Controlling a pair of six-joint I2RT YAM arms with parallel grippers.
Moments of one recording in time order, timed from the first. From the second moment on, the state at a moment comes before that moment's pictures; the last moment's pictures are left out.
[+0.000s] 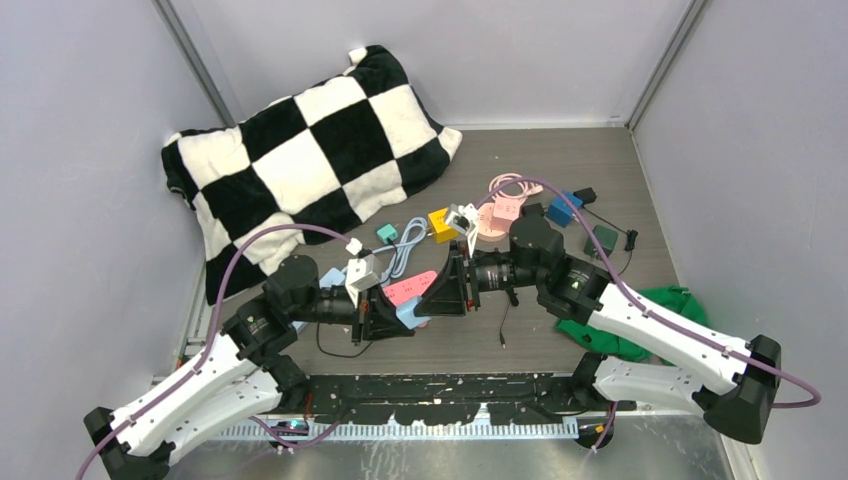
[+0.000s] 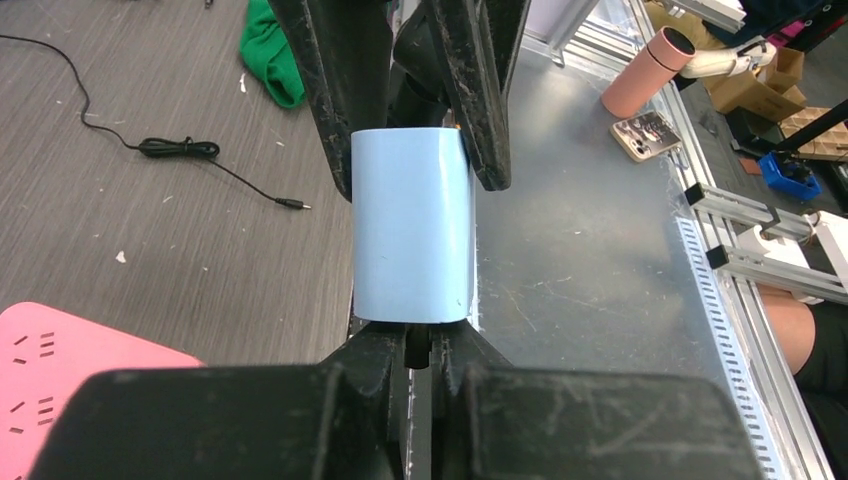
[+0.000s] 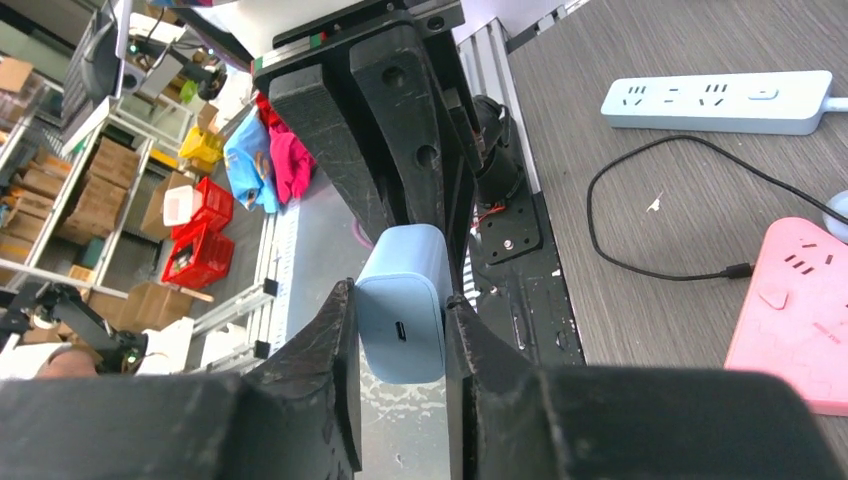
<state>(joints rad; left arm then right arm) -0.82 0.63 0.66 -0.21 0.76 -0.21 0.93 1.02 0.91 -0.06 -0.68 0.57</state>
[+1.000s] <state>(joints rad) -0.82 0.47 0.72 -0.50 -0.02 0.06 0.92 1.08 1.14 -0.64 0.48 0.70</state>
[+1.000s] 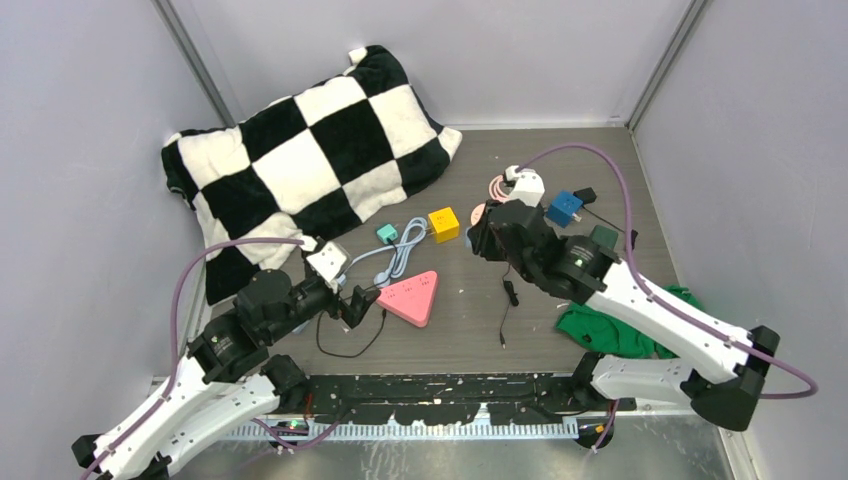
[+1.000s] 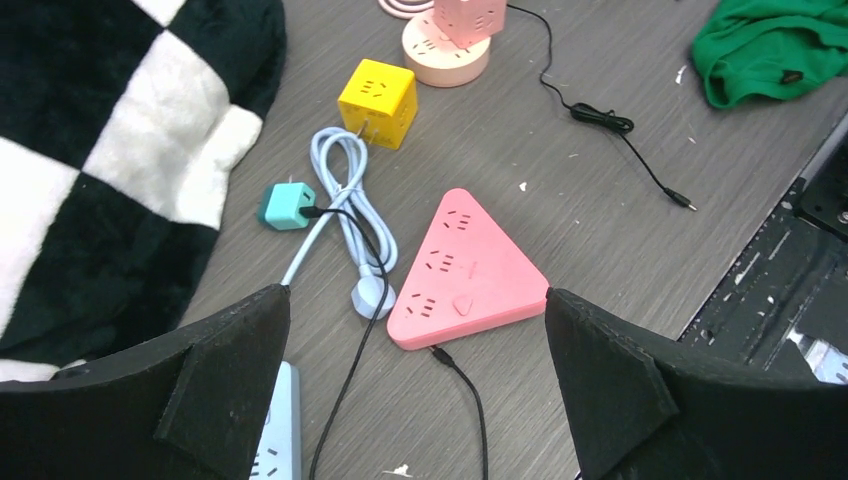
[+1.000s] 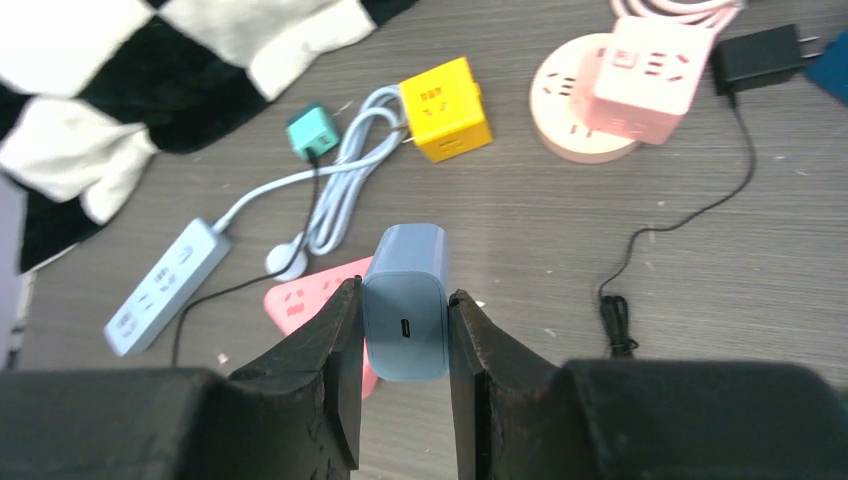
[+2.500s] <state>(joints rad) -0.82 0.39 0.69 -0.52 -0.10 0.05 0.46 1.98 1.67 -0.85 0.31 0.86</state>
